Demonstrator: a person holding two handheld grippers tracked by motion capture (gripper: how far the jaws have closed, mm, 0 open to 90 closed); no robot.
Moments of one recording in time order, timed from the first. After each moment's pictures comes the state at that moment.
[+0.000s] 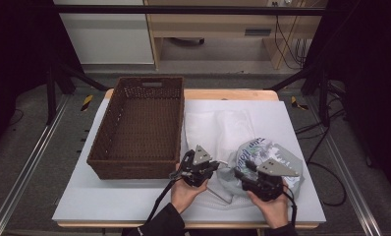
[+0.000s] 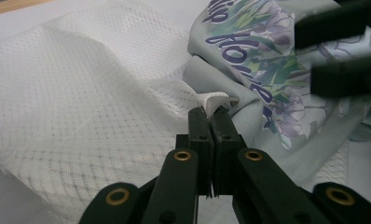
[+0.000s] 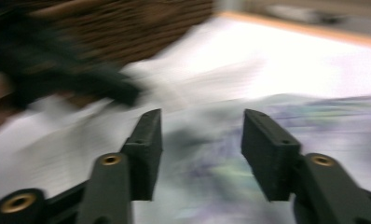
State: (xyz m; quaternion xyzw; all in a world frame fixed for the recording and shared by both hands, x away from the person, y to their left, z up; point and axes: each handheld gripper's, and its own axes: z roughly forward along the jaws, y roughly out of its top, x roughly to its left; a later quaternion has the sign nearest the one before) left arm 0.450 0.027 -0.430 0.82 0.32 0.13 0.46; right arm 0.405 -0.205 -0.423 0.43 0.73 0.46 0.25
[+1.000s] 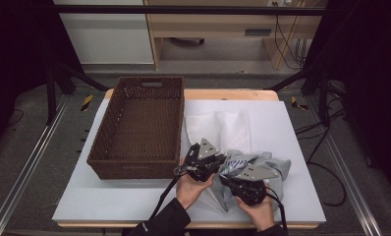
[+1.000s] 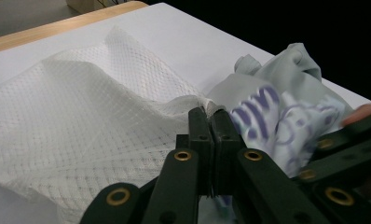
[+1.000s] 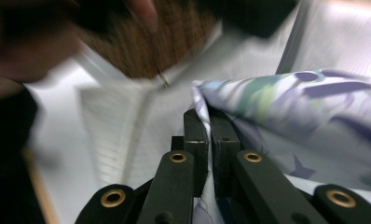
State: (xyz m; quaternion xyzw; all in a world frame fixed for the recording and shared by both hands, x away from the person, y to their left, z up) left arm 0.450 0.014 -0.401 0.81 0.31 0.14 0.48; right arm 0.407 -0.165 -0.452 0.34 0.80 0.48 0.15
